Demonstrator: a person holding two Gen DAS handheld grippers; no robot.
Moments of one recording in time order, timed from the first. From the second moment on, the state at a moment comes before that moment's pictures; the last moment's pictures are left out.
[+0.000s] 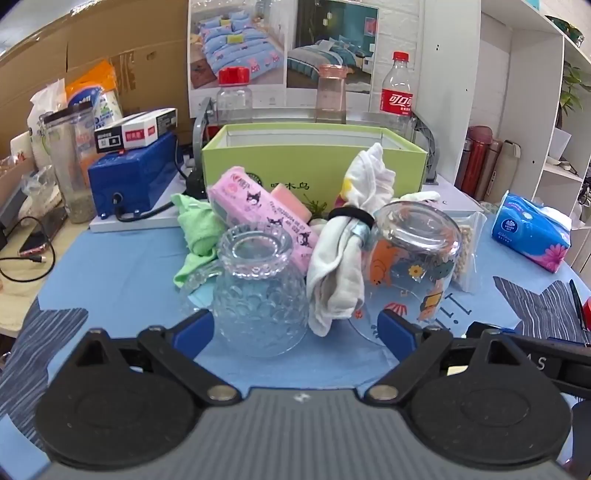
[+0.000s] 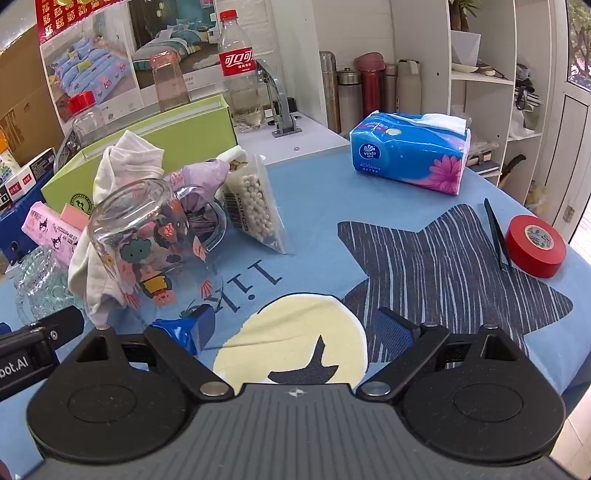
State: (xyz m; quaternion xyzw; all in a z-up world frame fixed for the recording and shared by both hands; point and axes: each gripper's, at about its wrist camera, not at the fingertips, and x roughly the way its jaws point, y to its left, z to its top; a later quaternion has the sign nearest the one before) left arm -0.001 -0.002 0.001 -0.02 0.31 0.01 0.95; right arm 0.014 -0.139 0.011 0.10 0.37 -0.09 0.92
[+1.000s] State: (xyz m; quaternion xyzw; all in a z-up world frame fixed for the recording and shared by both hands) left arm 0.003 0.000 -0.004 -0.02 0.32 0.01 0.95; right arm 0.017 -0.134 0.007 0.10 0.37 -0.09 0.92
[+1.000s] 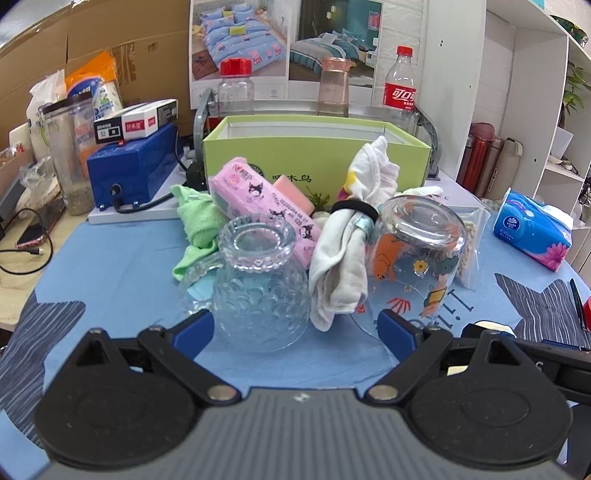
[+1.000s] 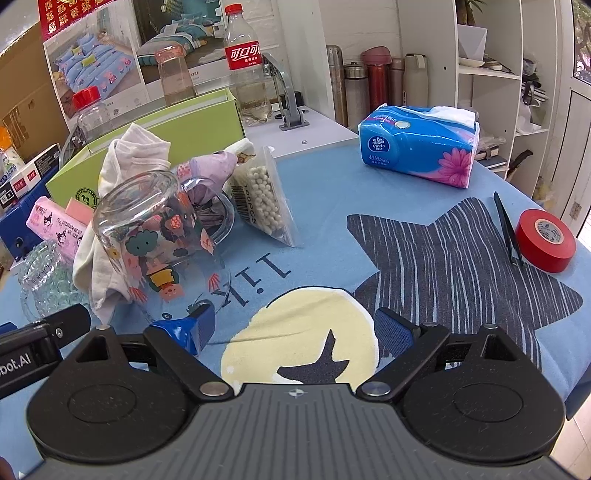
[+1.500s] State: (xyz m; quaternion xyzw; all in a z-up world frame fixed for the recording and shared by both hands) left arm 0.005 0.003 -0.006 -0.03 0.33 0.01 0.94; right arm 0.018 -0.133 0.006 0.10 0.38 -0.08 0.92
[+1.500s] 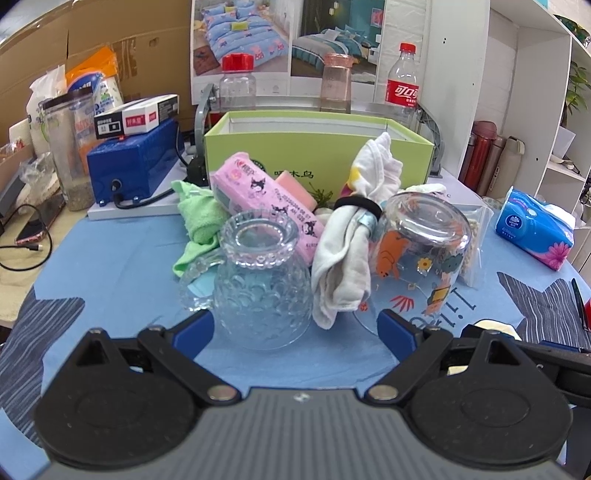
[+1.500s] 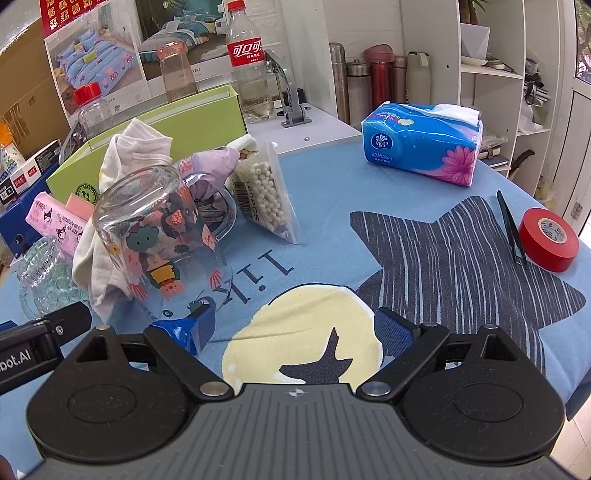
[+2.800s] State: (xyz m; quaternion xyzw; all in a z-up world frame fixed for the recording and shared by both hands) left arm 0.009 0.006 -0.007 -0.04 0.33 0.01 0.94; right arm 0.021 -0.129 0.003 0.10 0.38 -0.08 0.92
